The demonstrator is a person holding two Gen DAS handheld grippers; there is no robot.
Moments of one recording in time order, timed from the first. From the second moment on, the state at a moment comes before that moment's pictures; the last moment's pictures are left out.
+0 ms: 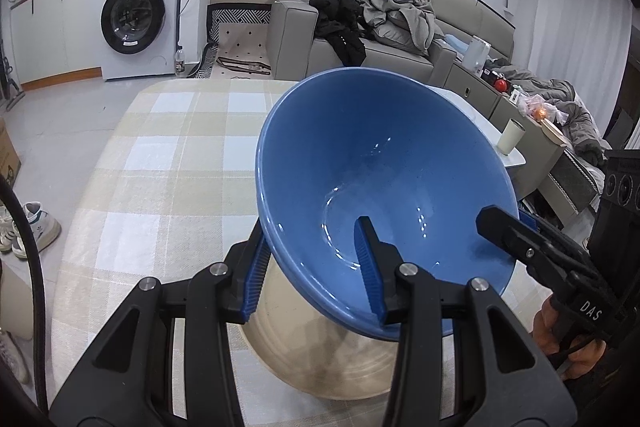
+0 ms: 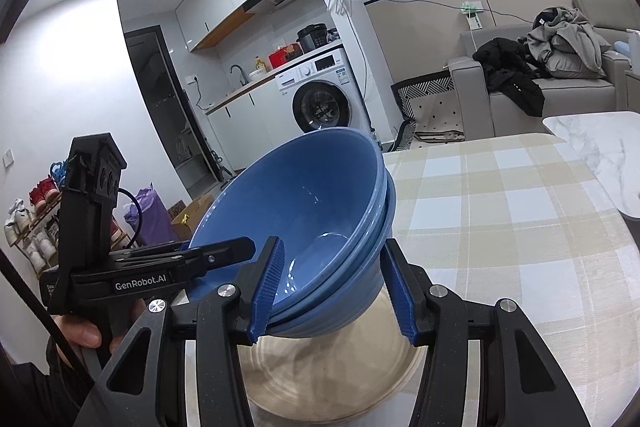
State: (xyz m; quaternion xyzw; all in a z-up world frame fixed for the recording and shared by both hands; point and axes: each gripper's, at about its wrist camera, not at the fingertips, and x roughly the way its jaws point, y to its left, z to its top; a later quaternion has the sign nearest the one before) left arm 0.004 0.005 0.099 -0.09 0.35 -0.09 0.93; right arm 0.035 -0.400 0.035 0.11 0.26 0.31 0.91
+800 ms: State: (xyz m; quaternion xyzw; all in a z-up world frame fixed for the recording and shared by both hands) left arm 0.023 0.039 0.059 -0.09 0.37 -0.09 0.92; right arm 0.033 -0.374 0.012 0.08 0.30 0.31 0.90
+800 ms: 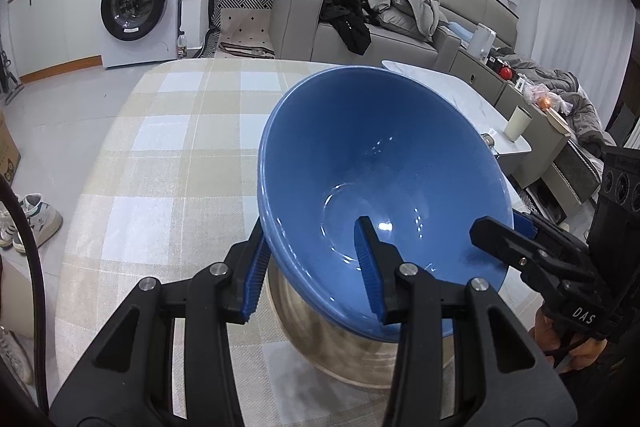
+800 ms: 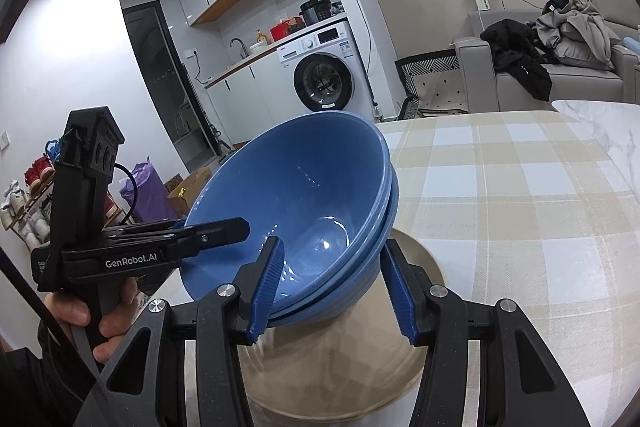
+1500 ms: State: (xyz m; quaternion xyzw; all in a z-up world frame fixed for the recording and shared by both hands) left arm 0.031 0.038 0.043 -0.08 0.38 -0.10 0.91; right arm 0.035 -0.373 0.010 0.09 0.31 0.32 0.89
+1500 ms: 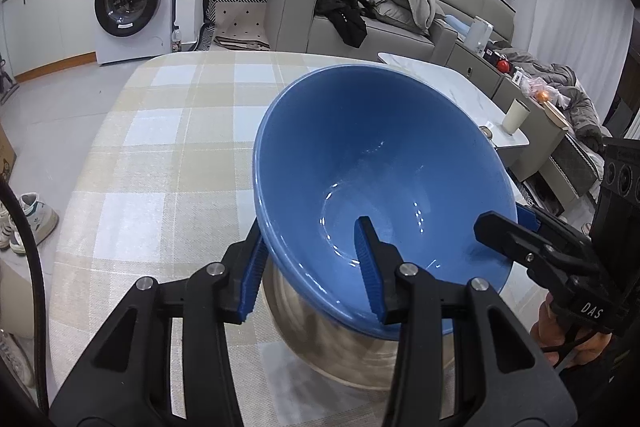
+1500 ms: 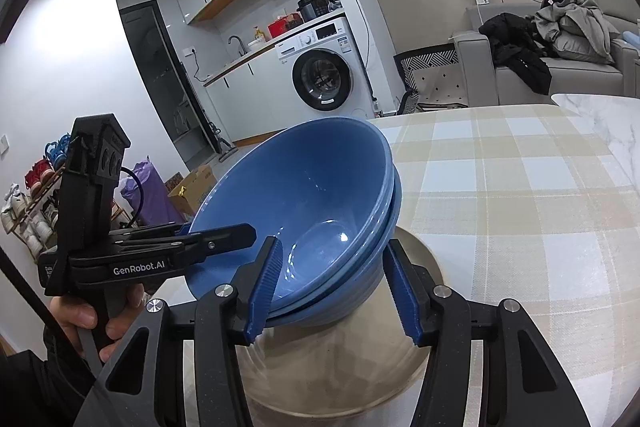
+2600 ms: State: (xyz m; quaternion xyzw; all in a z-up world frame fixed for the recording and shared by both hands) left arm -0.052 0.054 0.088 -0.02 0.27 -0.09 0.96; right arm 0.016 -0.406 0.041 0.02 0.22 0.30 0.93
